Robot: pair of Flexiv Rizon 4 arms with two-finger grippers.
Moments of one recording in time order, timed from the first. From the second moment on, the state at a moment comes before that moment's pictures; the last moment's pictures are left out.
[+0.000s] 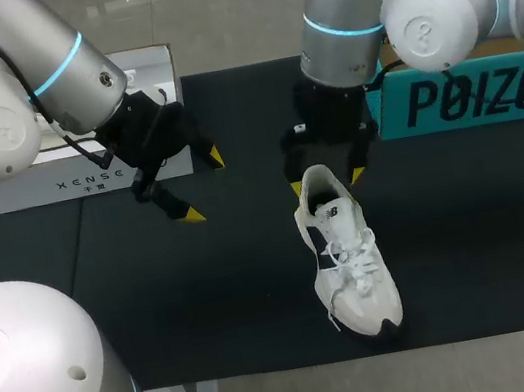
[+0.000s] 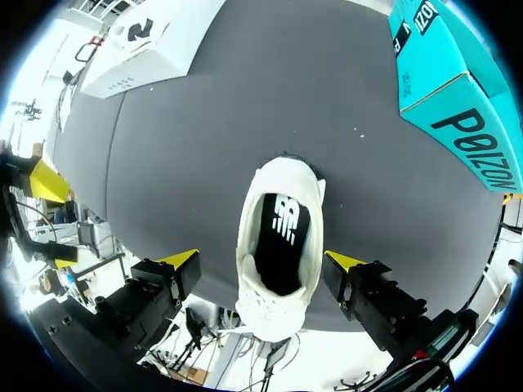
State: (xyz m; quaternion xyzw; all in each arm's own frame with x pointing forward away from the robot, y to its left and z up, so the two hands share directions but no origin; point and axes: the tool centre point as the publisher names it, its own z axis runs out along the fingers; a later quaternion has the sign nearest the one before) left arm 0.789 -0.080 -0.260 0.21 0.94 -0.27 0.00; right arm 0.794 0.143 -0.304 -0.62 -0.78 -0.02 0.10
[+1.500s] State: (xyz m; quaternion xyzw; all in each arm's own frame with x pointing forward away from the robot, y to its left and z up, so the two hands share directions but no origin) left arm 0.789 -0.080 -0.260 0.21 0.94 -0.27 0.00; right arm 0.772 0.139 -0.293 -0.55 -0.82 -0.04 0.14
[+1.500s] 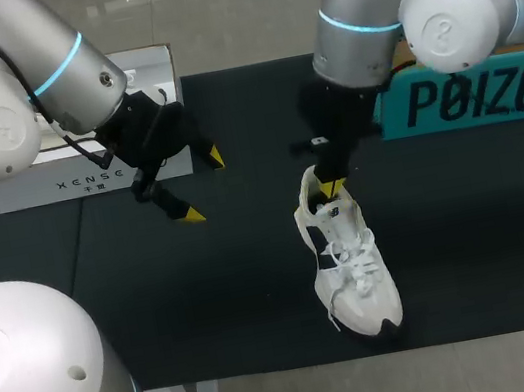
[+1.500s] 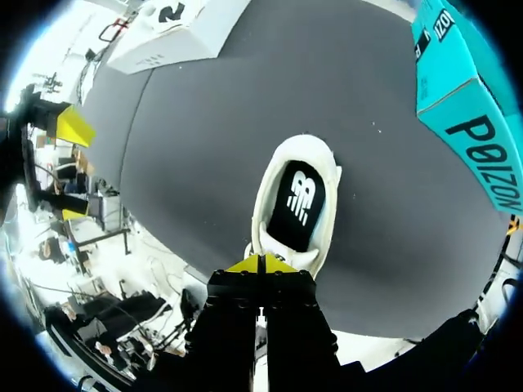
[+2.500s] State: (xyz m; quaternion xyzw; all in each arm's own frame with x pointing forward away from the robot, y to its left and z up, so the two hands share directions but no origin) left arm 0.789 -0.080 -0.260 0.21 0.94 -0.27 0.00; right arm 0.775 0.122 -0.285 -0.46 -0.88 -0.03 0.14
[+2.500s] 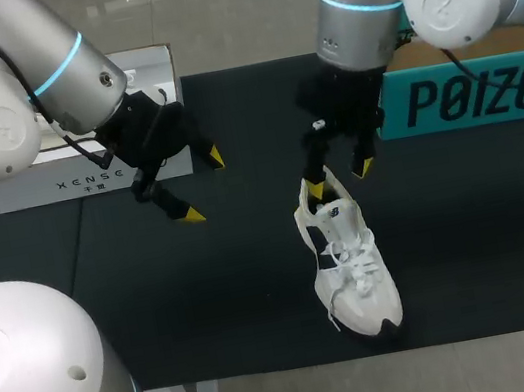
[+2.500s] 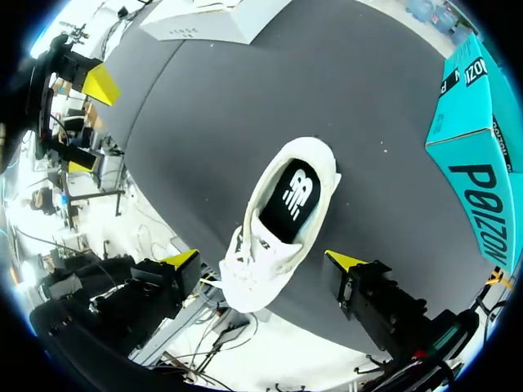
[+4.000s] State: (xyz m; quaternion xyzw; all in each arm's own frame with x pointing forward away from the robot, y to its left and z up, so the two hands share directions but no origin) left arm 0.789 -0.080 -0.260 0.21 0.94 -0.27 0.00; right arm 0.818 0.107 -0.295 -0.02 -0.99 -0.11 0.03
